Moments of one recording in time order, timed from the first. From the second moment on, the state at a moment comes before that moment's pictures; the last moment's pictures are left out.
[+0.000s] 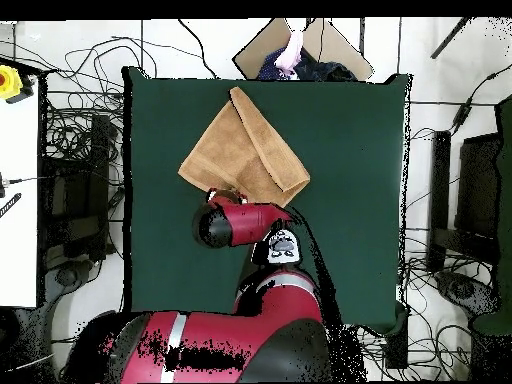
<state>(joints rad) -0.08 -0.37 -0.02 1.64 -0.20 0.04 2.01</state>
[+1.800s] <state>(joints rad) 0.00 -0.31 -0.12 1.77 -0.09 -0.43 2.01</state>
